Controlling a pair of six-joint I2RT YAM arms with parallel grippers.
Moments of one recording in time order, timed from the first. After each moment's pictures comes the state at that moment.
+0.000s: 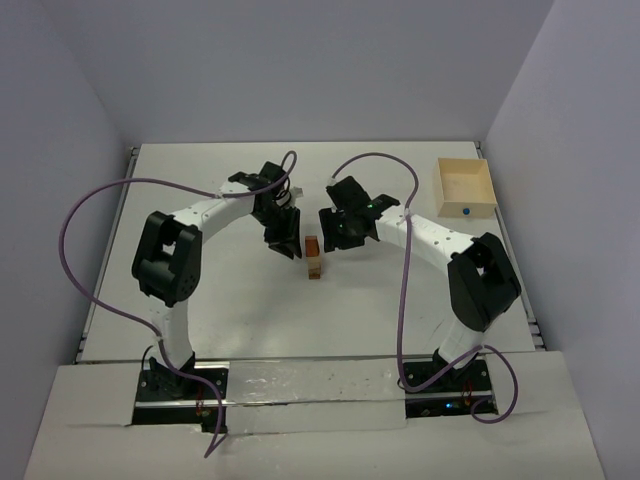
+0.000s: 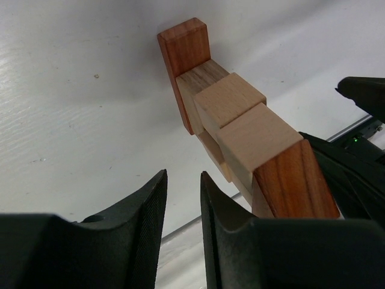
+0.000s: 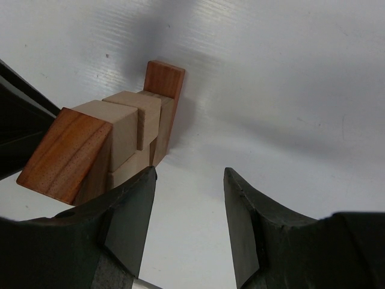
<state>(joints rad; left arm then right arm) -0.52 1.98 1.53 -0.88 0.44 -0.38 0.63 1.70 1.26 -0.60 -0.01 0.41</state>
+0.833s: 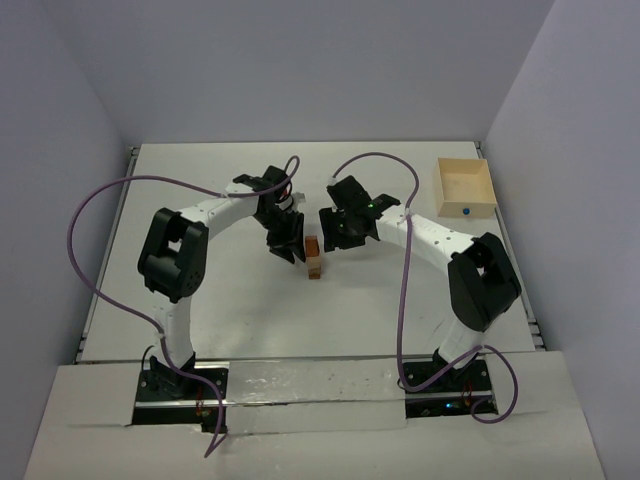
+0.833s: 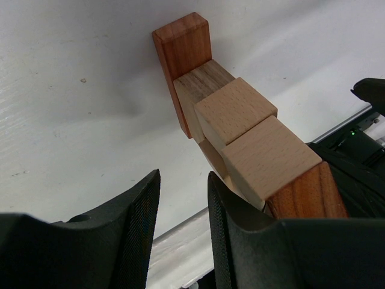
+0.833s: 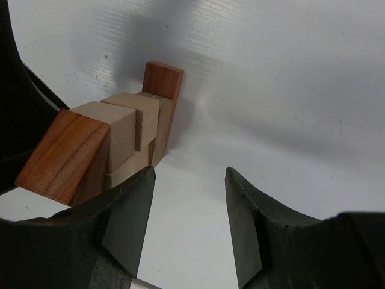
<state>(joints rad) -0.52 2.02 1.54 -0.88 0.48 -0.38 0.62 1.70 1.26 -0.60 -0.01 0.41</state>
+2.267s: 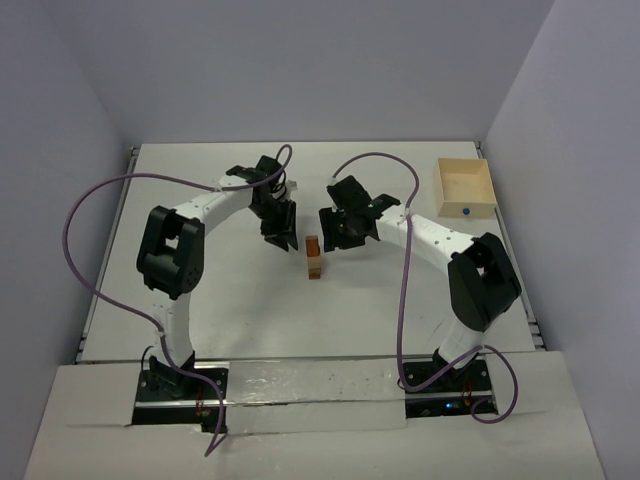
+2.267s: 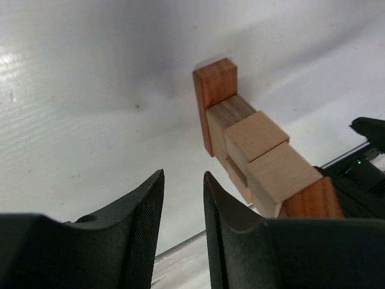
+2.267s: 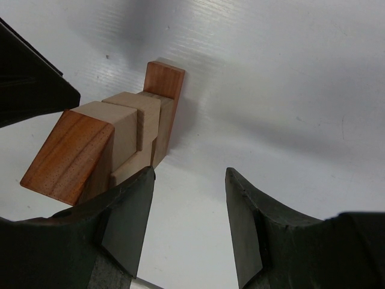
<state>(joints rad) -0.48 2.04 1.60 -0.90 0.40 -0.37 0.62 1.70 1.26 -0.59 -0.02 0.41</state>
